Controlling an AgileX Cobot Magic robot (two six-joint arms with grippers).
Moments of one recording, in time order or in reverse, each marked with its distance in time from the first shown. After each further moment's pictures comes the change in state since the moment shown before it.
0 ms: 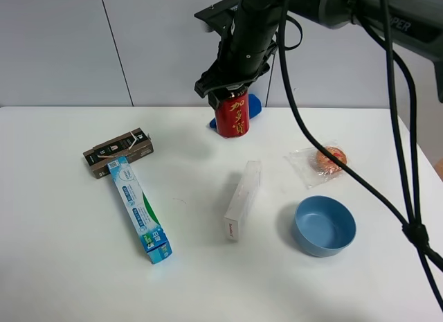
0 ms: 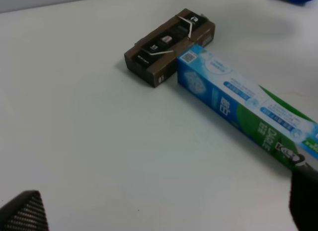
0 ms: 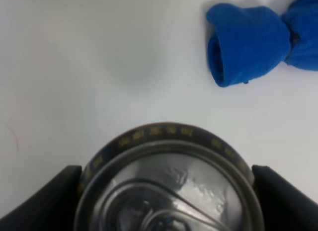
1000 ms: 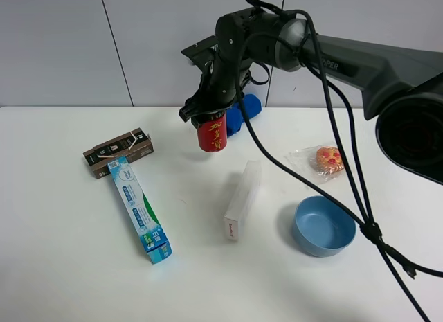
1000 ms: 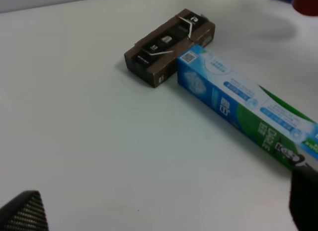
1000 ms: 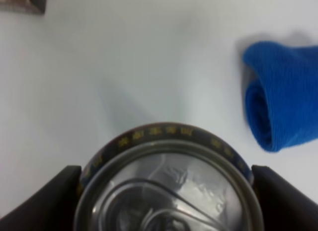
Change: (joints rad) left arm 0.000 0.000 0.000 0.000 0.000 0.000; right arm 0.000 0.189 0.000 0.045 -0.220 0.003
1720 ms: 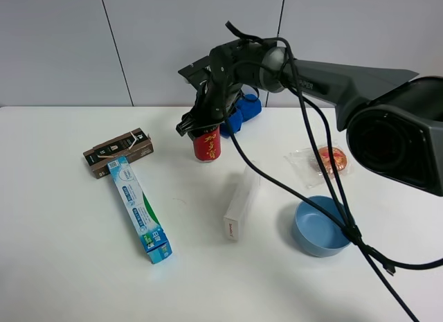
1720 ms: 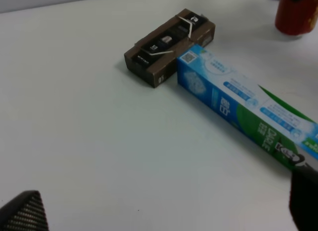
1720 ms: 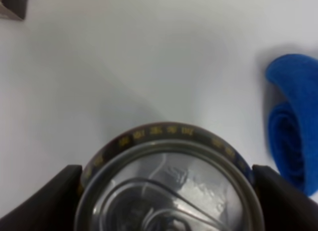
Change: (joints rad) left arm 0.000 0.000 0.000 0.000 0.000 -0.001; right arm 0.000 0.086 0.000 0.001 -0.121 0.000
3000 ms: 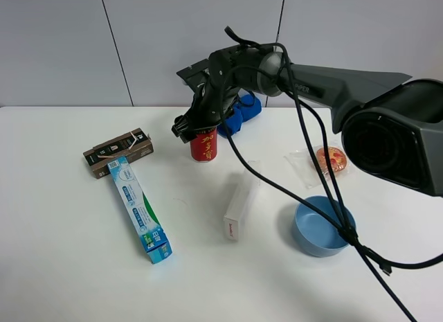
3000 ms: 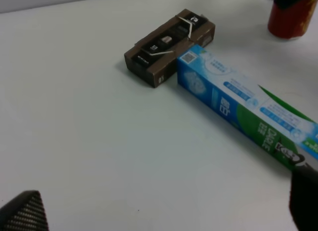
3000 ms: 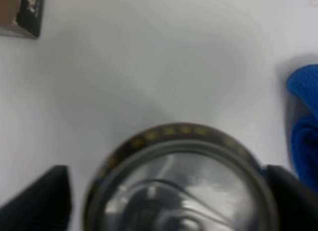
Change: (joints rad) left arm 0.000 0.000 0.000 0.000 0.000 0.001; right arm -0.001 0.036 0.000 0.051 -0.050 -0.001
